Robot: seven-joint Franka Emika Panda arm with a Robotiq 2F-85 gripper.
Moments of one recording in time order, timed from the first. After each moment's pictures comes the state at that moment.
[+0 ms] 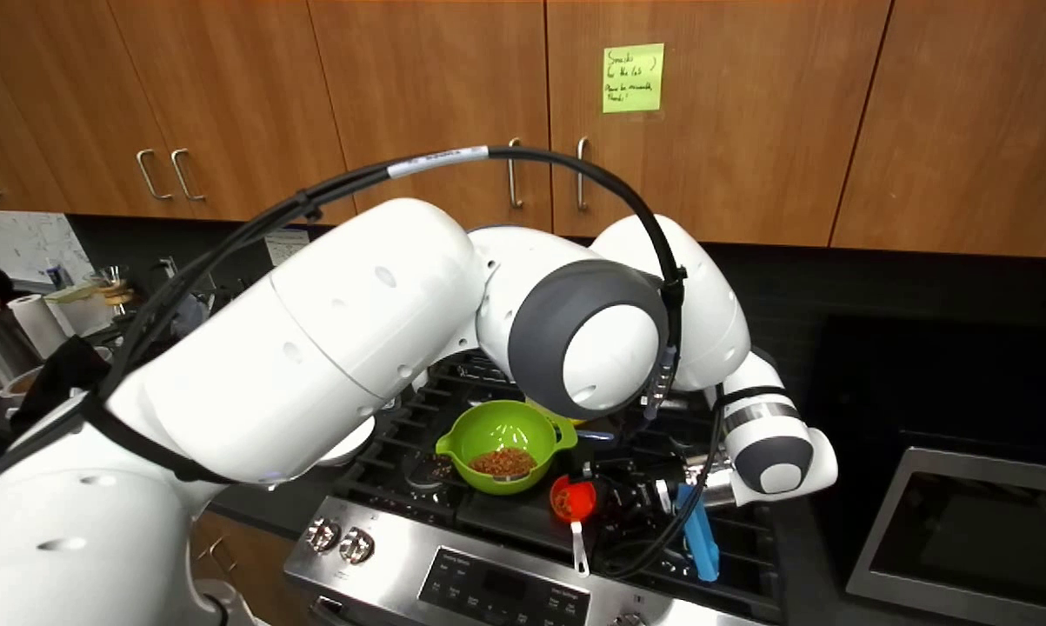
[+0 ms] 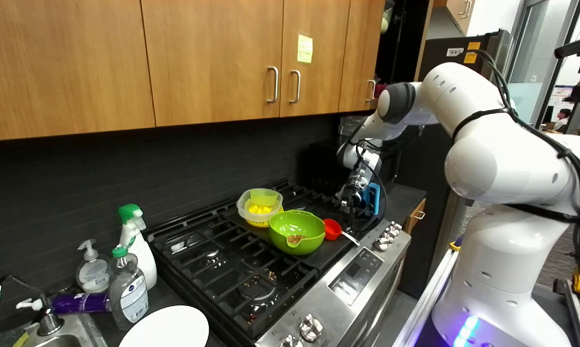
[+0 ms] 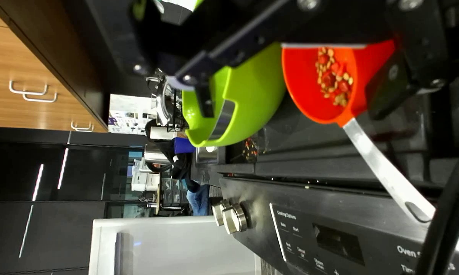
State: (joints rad) arm -0.72 1.07 -0.06 -1.40 0.55 1.30 -1.21
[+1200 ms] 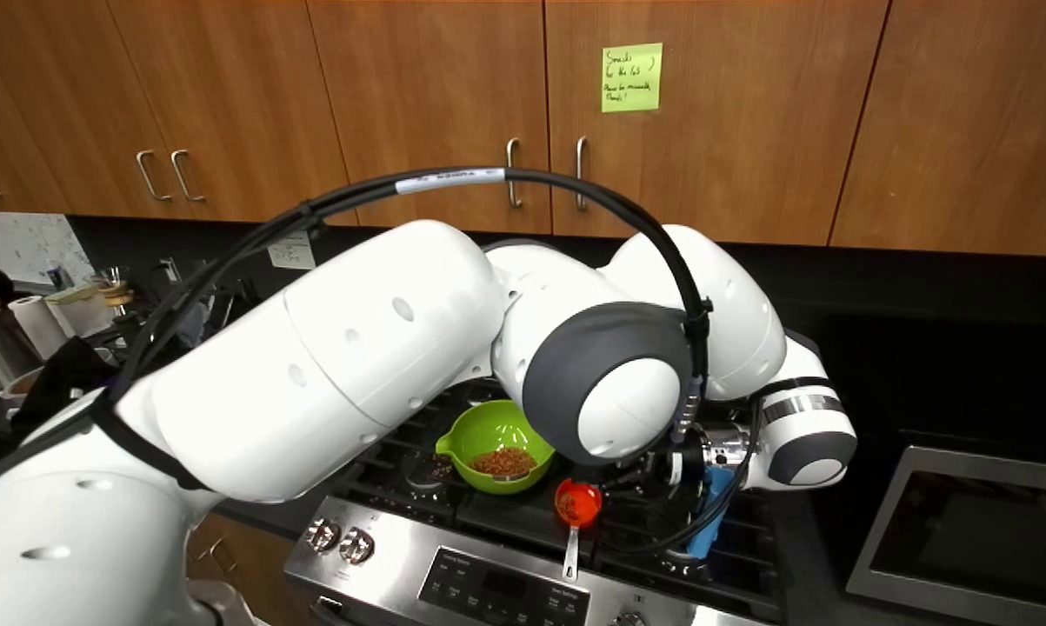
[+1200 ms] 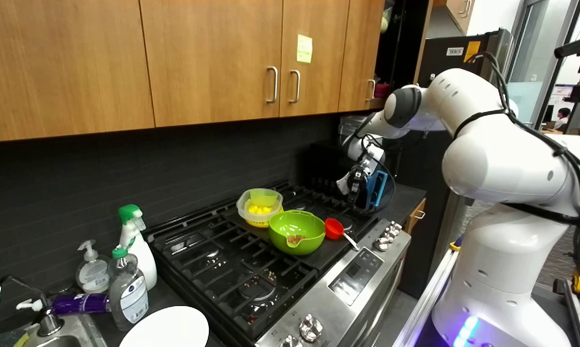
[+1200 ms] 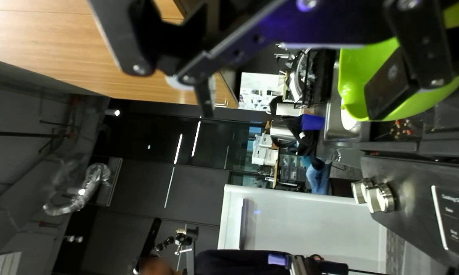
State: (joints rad) arm -0.81 1.11 0.01 -1.24 0.55 0.82 -1.30
